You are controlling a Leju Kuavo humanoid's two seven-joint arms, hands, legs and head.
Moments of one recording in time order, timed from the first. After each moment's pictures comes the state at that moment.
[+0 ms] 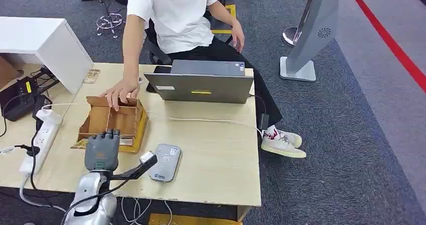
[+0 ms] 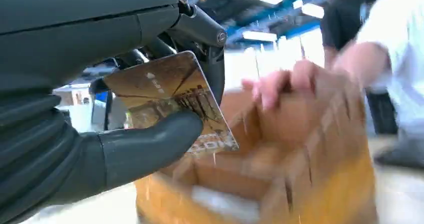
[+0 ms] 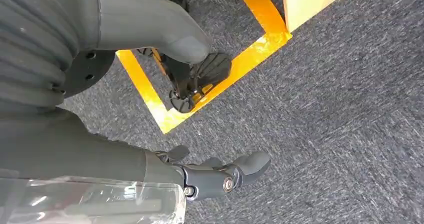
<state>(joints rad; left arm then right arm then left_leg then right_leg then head) -0.17 -0.07 -0.05 -1.17 -1.41 0.38 -0.17 -0.12 0.19 -0.58 -0.25 -0.03 -0.44 -0.34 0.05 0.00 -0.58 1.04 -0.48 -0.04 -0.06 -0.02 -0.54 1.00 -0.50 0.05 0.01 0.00</state>
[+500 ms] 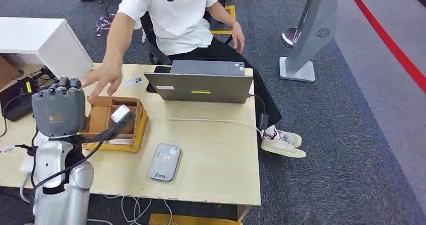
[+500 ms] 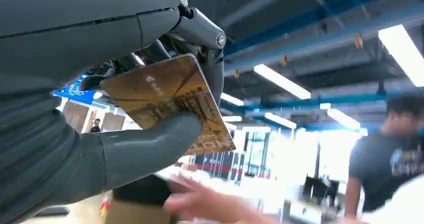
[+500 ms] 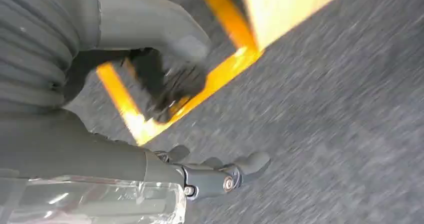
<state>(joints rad) -0.31 -0.06 -0.05 -1.57 -1.38 0.25 -0.13 -0.19 0.20 -0.59 -0.27 -0.02 -0.44 -0.36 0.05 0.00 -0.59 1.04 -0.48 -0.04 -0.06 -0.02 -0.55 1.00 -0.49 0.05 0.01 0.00</state>
